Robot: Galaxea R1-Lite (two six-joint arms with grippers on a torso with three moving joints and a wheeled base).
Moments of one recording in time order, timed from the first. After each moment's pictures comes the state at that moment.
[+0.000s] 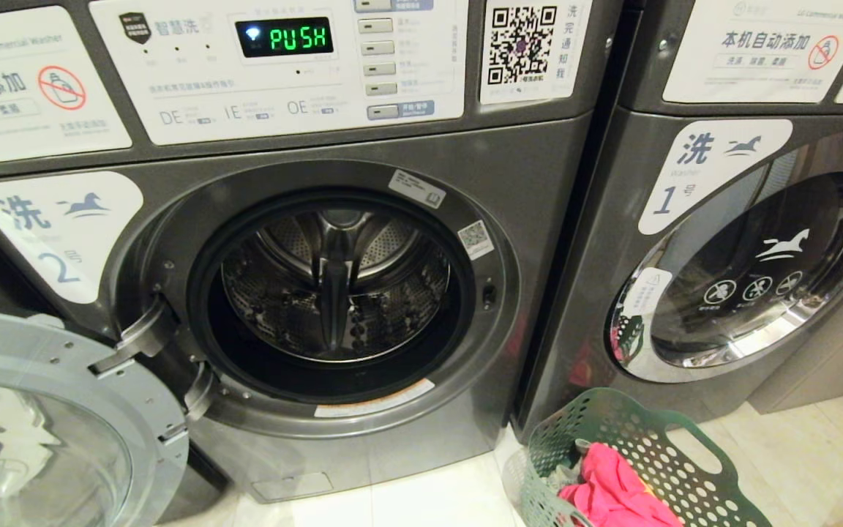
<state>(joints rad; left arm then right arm) 0.00 0.00 0.00 0.00 0.00 -0.01 -0.01 0.00 0.00 0.01 0.03 -0.11</state>
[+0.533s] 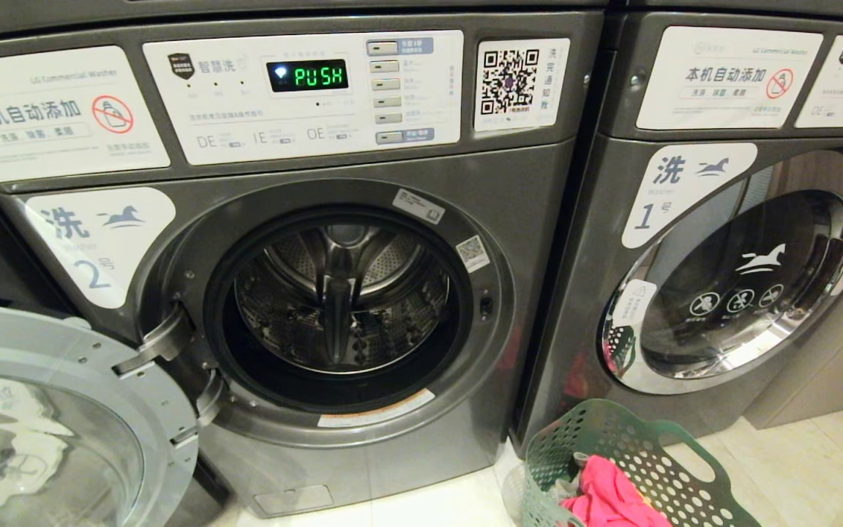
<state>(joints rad) 0.00 0.00 0.00 0.00 0.00 0.00 -0.01 0.00 0.00 0.01 0.03 -0.11</state>
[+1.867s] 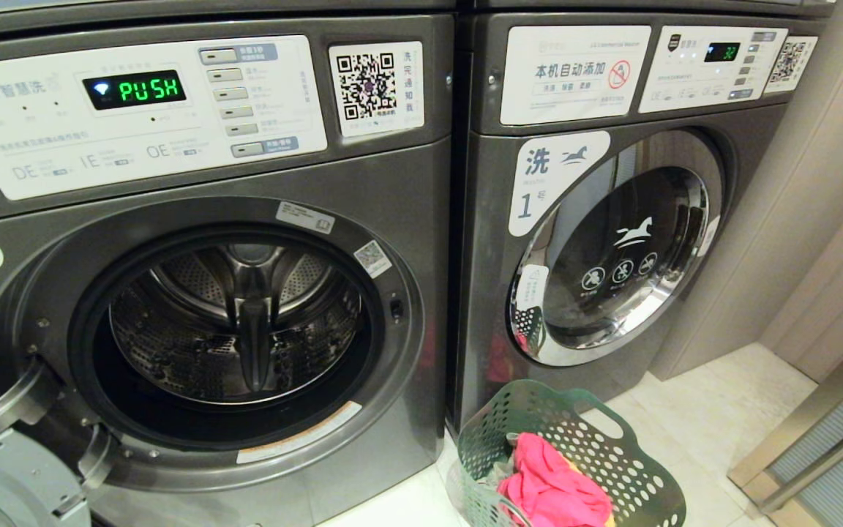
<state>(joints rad) 0.00 0.00 0.00 0.00 0.00 0.00 -0.01 0.00 0.00 0.01 0.03 -0.11</state>
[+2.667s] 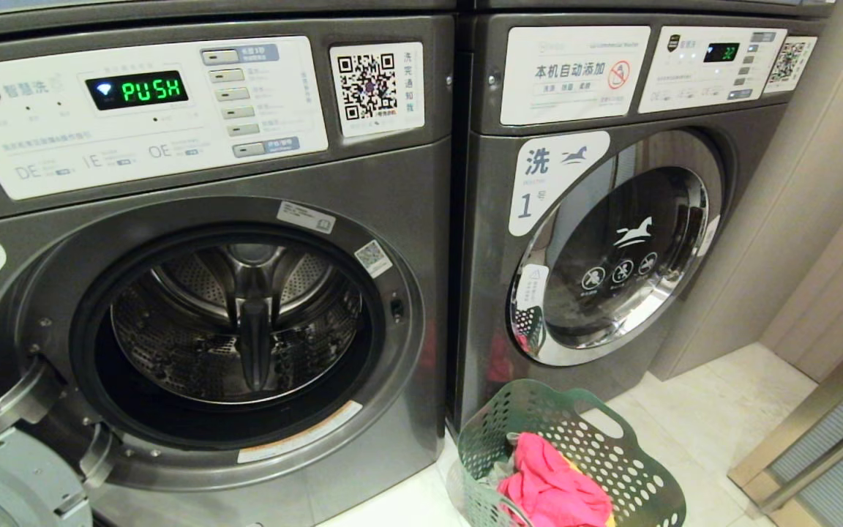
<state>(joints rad) 0.00 0.00 0.00 0.00 0.00 0.00 -0.01 0.00 0.00 0.01 0.03 -0.11</state>
